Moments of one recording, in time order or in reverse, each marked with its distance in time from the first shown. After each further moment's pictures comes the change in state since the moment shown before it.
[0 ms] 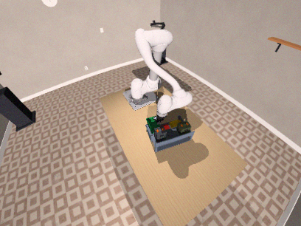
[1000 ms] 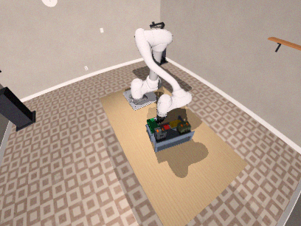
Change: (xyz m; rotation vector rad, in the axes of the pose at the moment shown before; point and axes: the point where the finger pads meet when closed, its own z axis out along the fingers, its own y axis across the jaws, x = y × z) arm -0.012 0.000 0.001 -0.001 -0.047 -0.001
